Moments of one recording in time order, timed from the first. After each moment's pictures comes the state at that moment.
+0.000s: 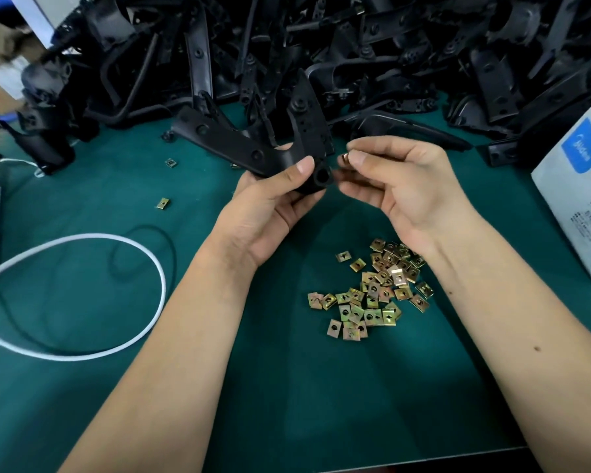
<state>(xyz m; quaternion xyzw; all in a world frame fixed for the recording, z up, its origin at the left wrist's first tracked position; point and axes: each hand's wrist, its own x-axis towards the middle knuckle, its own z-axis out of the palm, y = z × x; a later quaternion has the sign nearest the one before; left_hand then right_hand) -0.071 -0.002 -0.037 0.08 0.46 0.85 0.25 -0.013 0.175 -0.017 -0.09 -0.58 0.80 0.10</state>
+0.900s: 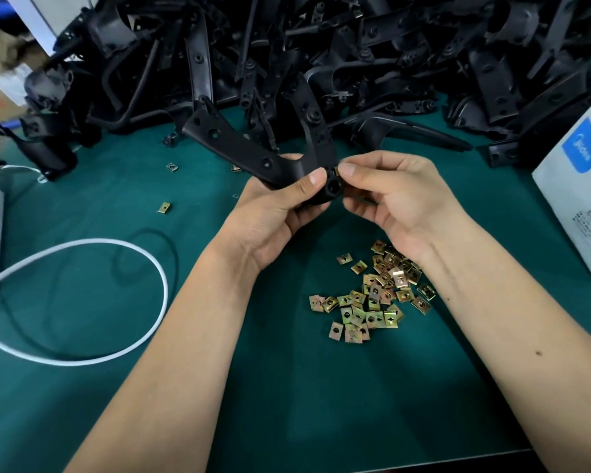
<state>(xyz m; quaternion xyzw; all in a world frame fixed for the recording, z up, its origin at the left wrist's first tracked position) -0.068 0.003 -0.033 0.08 0.52 0.81 0.25 -0.012 0.167 -0.018 -0.14 -0.59 0.80 0.05</state>
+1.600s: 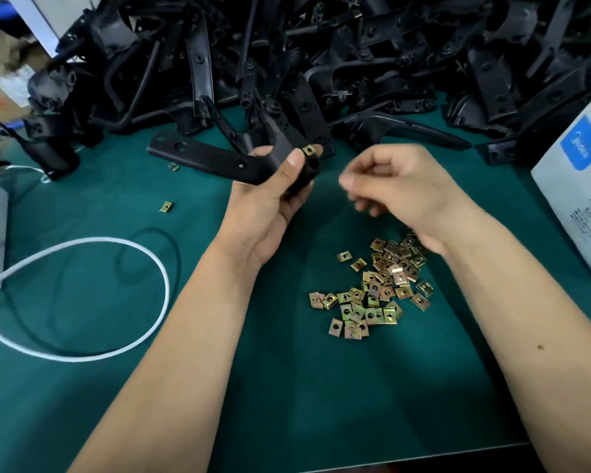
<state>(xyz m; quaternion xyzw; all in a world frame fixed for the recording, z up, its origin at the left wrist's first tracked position) -0.071 0.007 -0.037 0.04 0.45 0.88 0.16 -0.012 0.189 -0.017 -0.05 -0.80 0.60 0.02</state>
